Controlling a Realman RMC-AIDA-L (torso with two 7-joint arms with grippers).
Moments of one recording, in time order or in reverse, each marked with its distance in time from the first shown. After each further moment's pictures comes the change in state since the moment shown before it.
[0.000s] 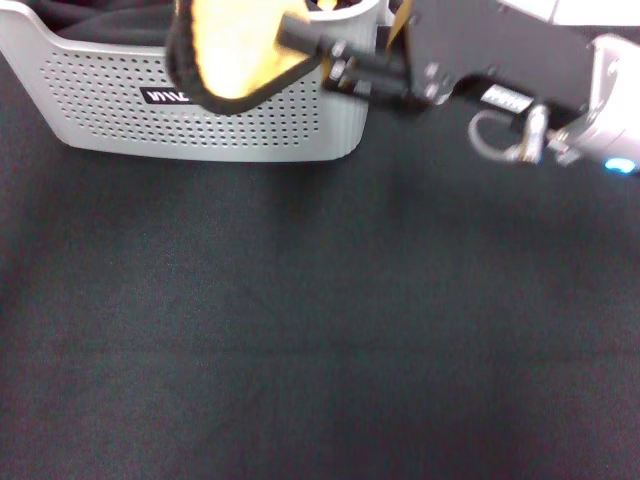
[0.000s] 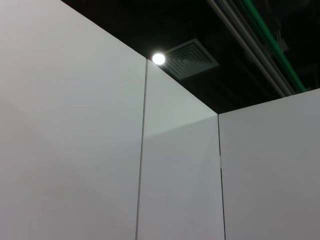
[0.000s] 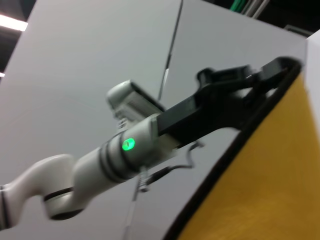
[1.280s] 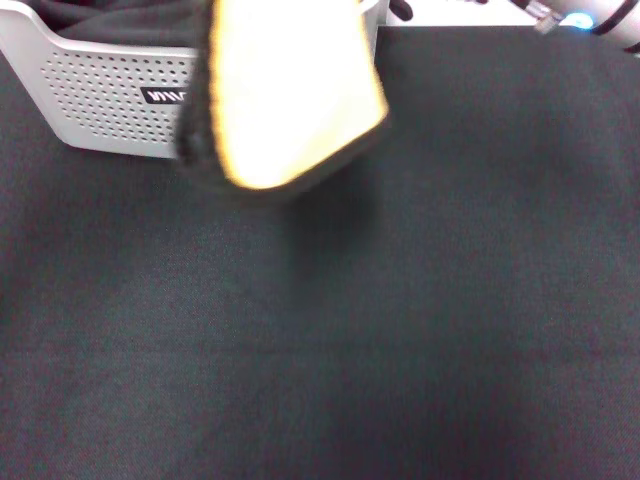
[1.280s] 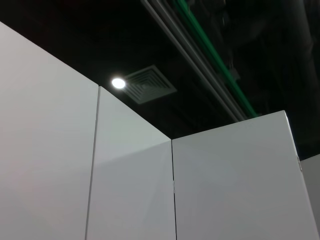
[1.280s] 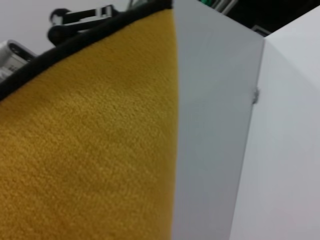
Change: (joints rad) left arm 0.068 -0.001 0.027 -0.002 -0.186 0.116 0.122; right arm 0.227 0.000 0.163 0.136 -0.014 0.136 -0.035
